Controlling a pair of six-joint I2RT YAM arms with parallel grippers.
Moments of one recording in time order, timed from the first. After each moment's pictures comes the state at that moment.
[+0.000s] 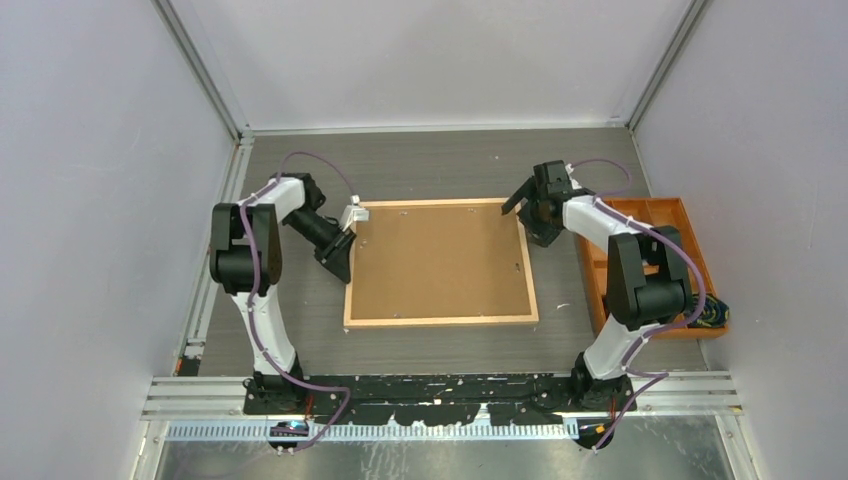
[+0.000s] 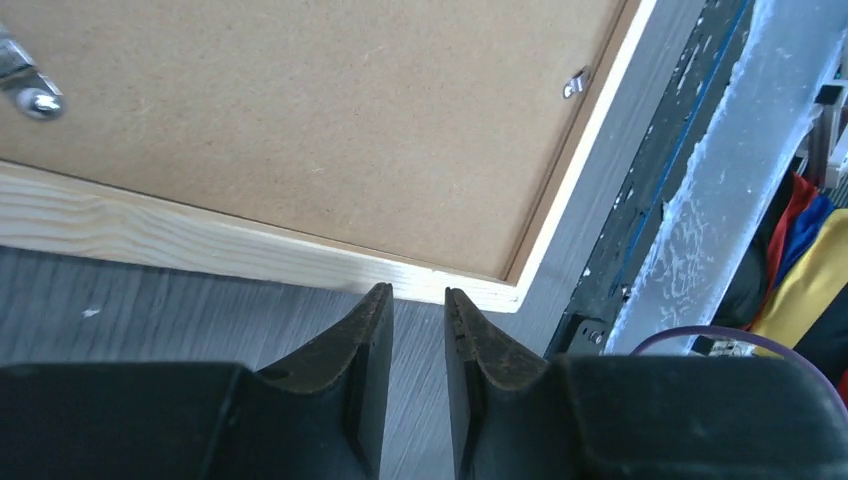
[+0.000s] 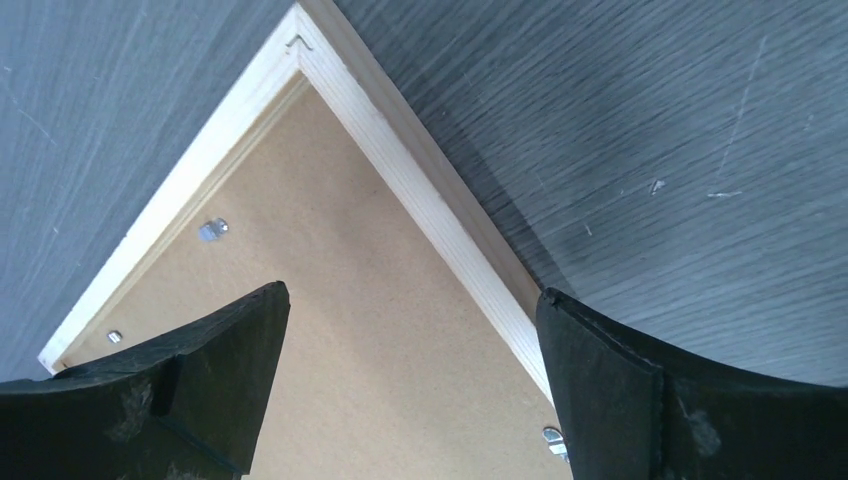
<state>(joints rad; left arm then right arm) -0.05 2.01 1.38 -1.28 0.72 0.97 0.18 1.73 1.09 -0.37 0.03 0.93</state>
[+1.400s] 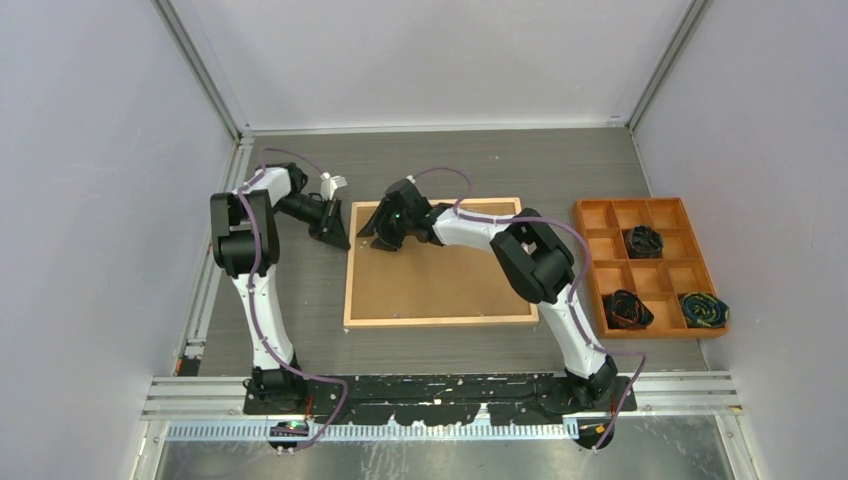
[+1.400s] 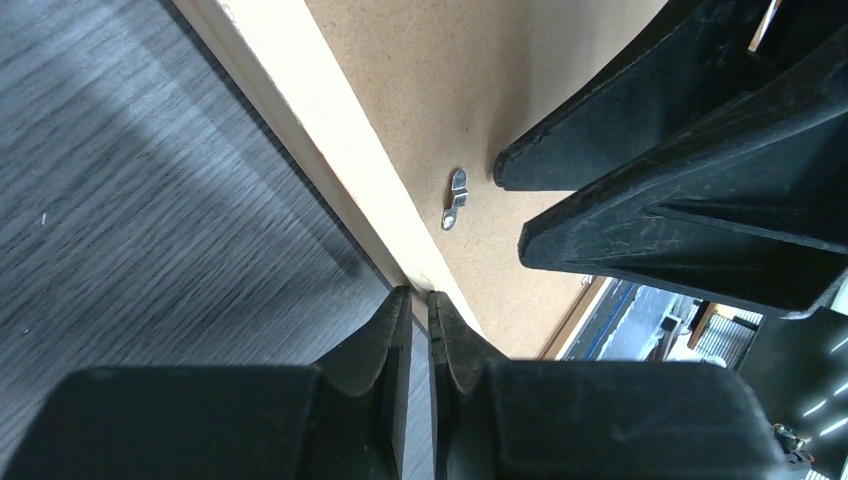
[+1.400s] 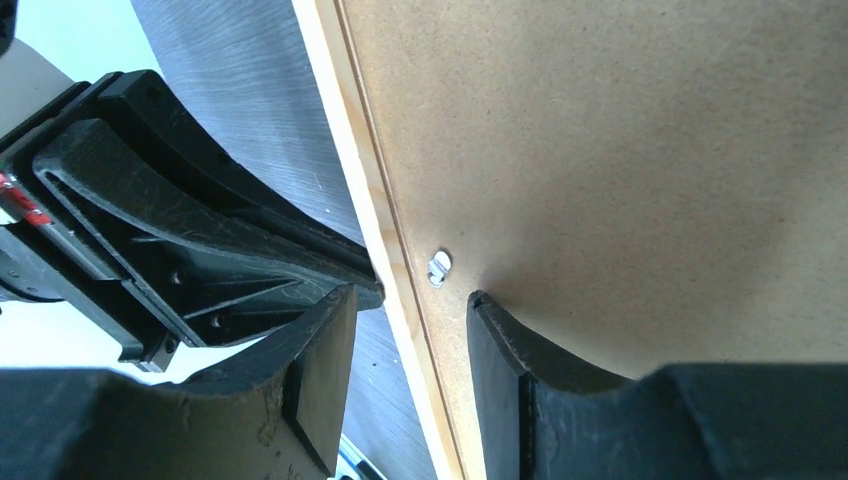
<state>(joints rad) 0.07 2.22 1.61 -1.09 0.84 0.48 0.80 2.27 1.63 -0.07 -0.18 1.23</state>
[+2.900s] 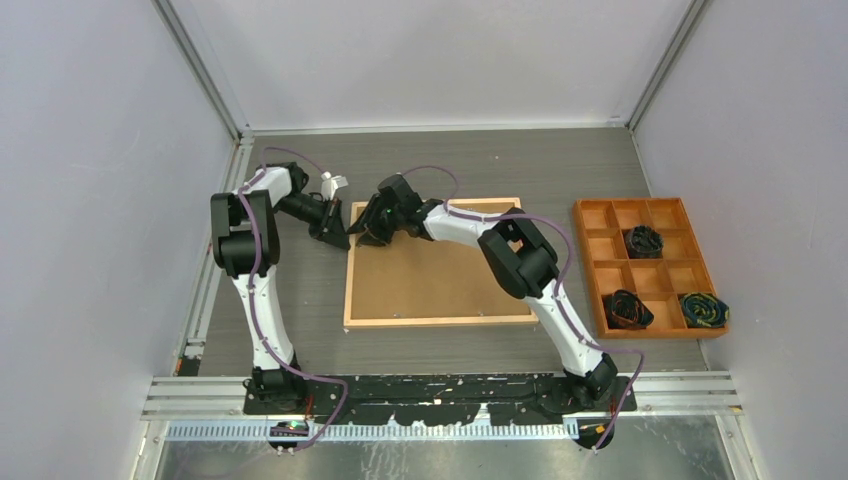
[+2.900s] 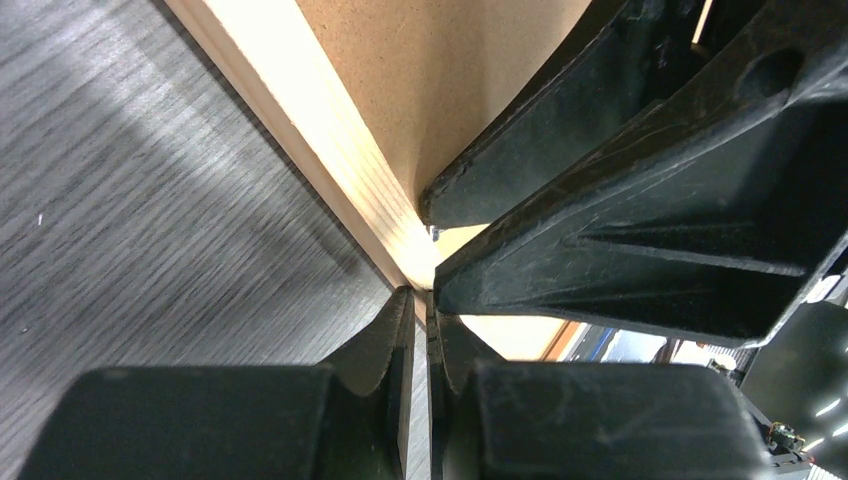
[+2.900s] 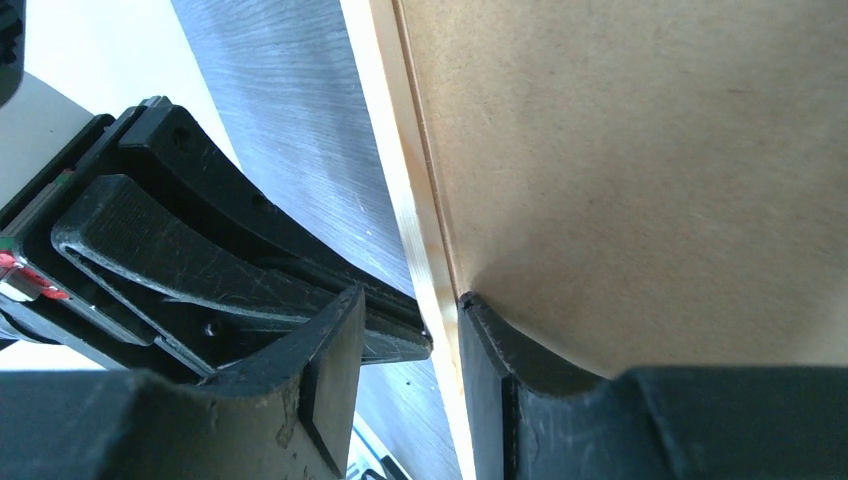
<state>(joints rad) 0.06 2.22 1.61 -1.09 0.83 0.48 0.79 2.39 1.79 -0.06 -0.27 1.25</state>
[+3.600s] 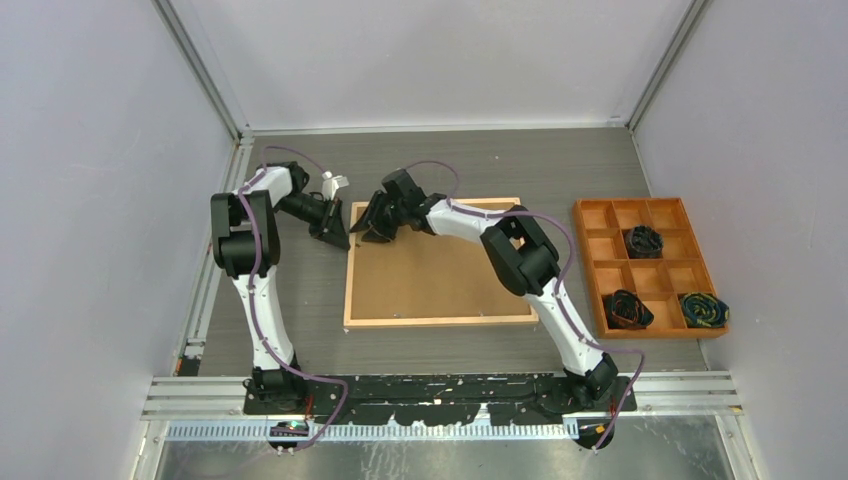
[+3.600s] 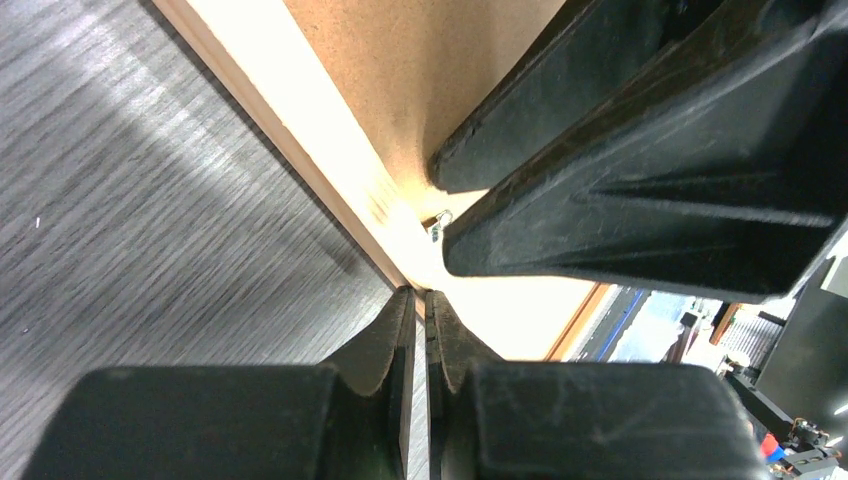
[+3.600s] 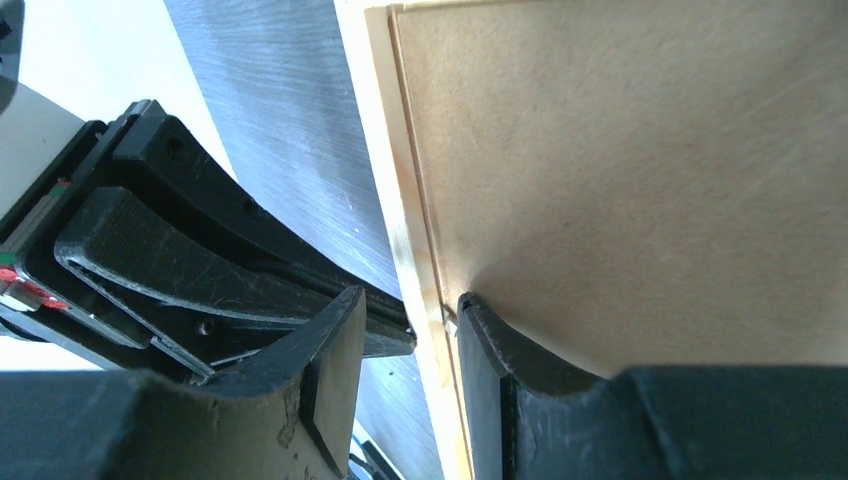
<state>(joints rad) 0.06 2.21 1.61 -1.09 0.82 0.50 0.76 2.42 1.84 -0.11 -0.33 1.19</state>
